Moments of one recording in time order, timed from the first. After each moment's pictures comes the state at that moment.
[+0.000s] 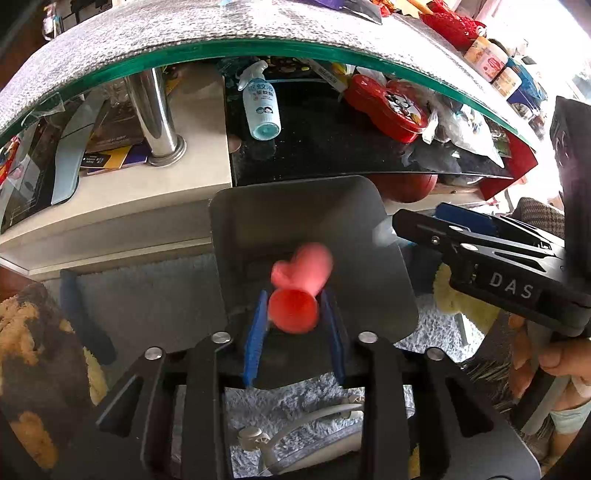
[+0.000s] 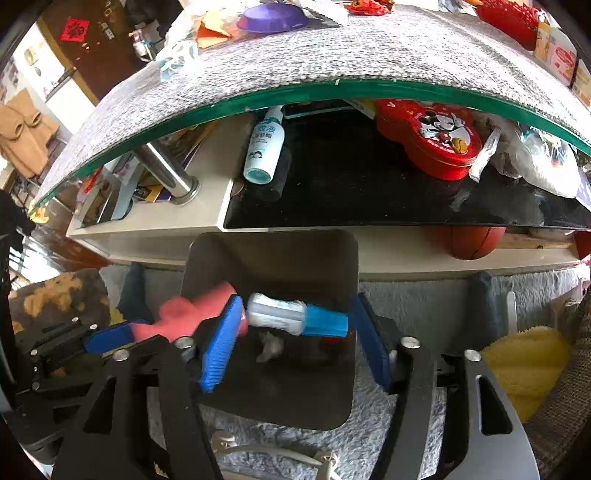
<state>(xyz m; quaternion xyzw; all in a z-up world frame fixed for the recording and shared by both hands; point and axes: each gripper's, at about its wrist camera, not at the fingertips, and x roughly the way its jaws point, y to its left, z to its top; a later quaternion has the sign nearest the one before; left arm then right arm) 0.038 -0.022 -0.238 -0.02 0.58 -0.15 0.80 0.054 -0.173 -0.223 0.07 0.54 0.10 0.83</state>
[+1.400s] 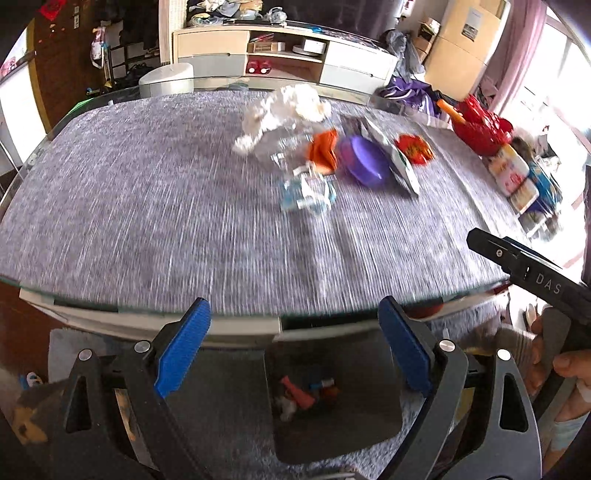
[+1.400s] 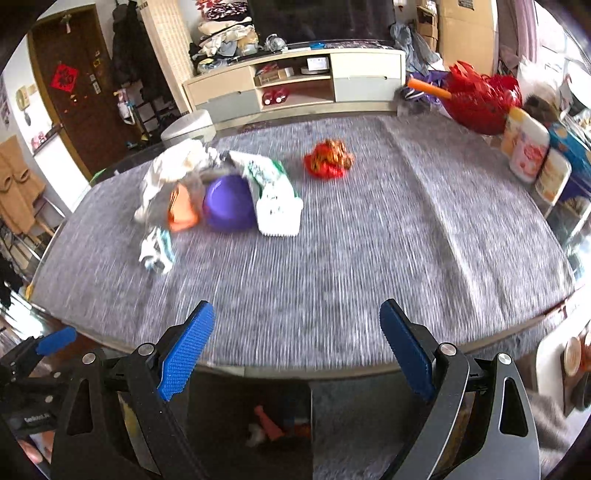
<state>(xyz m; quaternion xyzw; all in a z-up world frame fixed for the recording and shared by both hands) 0.136 0.007 -0.115 -0.05 0.48 -0.08 0.87 0.149 -0.208 -0.101 0.07 0.44 0.04 0.89</state>
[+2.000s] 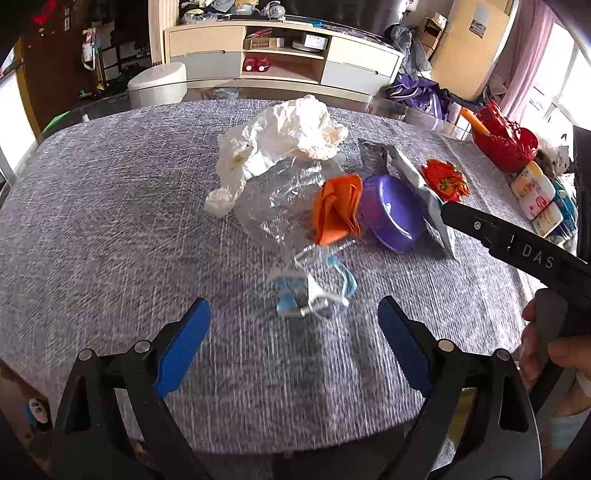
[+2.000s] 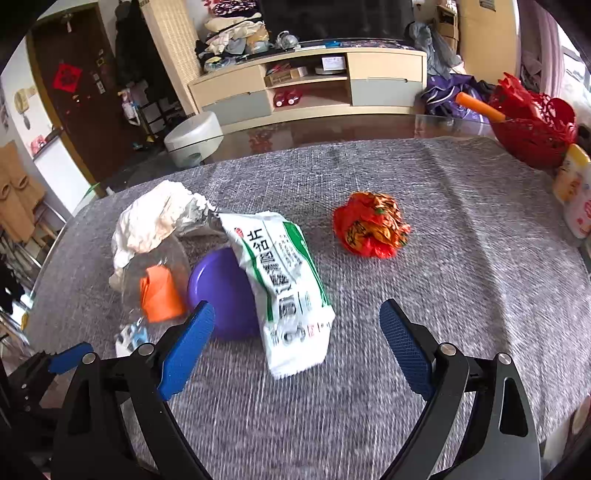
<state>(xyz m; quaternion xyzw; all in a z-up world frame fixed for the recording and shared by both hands) 0.229 -0.006 -0.135 -0.04 0.48 -0.08 0.87 0.256 -0.193 -0.118 0.08 0.44 0.07 0.89</state>
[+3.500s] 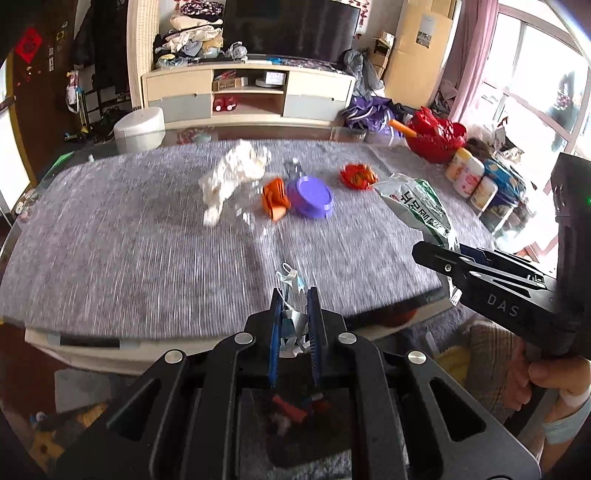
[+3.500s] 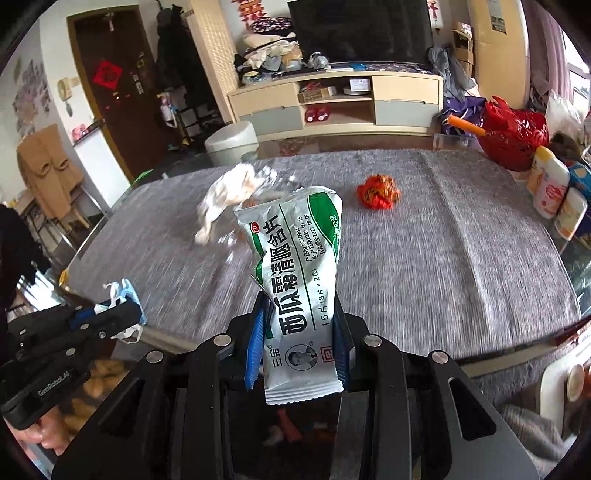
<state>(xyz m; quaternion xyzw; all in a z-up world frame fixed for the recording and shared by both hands) 0.090 -0.019 -0.067 -0.01 0.42 -0.13 0.90 0.099 -0.187 -0.065 0.06 0.41 0.12 0.90</state>
